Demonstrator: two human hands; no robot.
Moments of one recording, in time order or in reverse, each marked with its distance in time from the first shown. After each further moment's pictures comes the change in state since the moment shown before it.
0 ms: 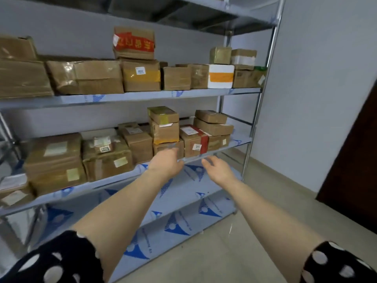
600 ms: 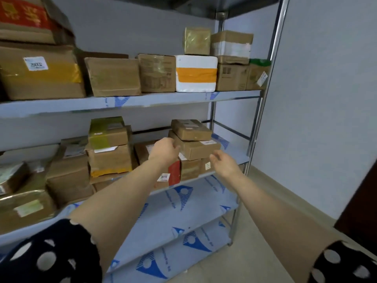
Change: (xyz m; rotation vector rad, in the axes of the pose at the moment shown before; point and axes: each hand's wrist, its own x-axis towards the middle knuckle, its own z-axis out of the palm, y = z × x) left_hand 0.335 0.133 0.098 -0.245 0.125 -0.111; right_hand 0.317 0.171 -0.109 0.104 0.029 0.004
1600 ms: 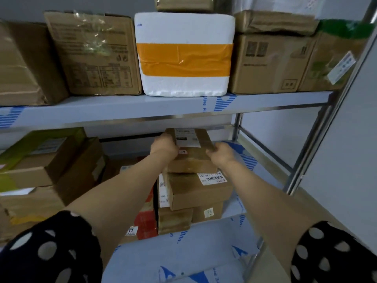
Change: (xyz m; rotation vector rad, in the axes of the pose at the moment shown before) left_hand 0.287 0.010 0.114 0.061 0.054 -0.351; right_hand 0.343 0.050 0.012 0.109 -0.210 0.036
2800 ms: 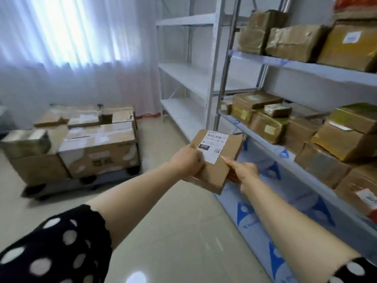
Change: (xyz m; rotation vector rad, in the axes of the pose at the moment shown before) left_hand -0.630 -0.213 -0.127 0.285 0.411 -0.807; right_hand -0.508 -0.044 0.226 0.370 -1.138 -0.118
